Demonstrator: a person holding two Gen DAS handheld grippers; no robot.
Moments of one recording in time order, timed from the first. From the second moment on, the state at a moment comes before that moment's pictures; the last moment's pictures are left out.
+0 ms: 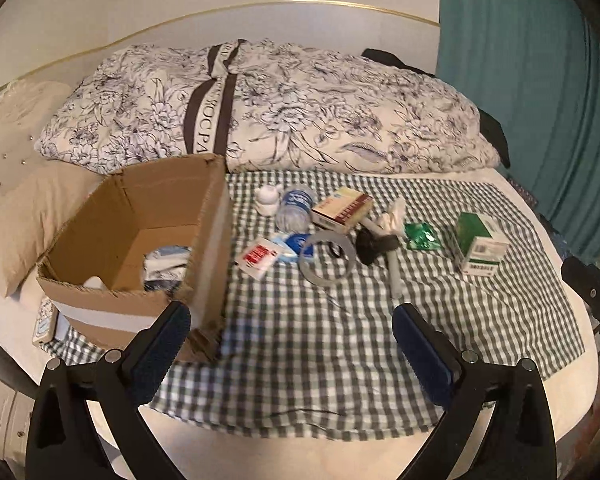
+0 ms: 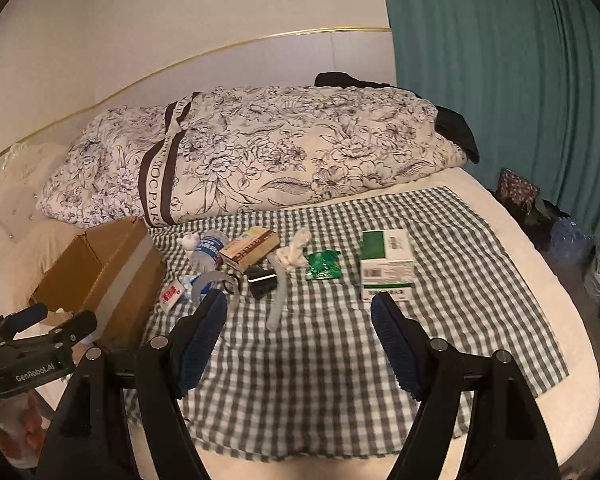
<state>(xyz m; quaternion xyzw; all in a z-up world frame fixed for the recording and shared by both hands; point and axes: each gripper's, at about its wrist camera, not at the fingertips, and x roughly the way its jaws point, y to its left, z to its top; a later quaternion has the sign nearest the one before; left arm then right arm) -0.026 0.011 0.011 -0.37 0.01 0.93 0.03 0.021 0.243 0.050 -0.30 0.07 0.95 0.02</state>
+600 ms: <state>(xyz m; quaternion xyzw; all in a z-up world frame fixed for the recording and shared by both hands) -0.093 0.055 -0.059 -0.43 0.01 0.90 0.06 -0.016 0.292 0.006 -0.33 0.10 0.94 0.04</state>
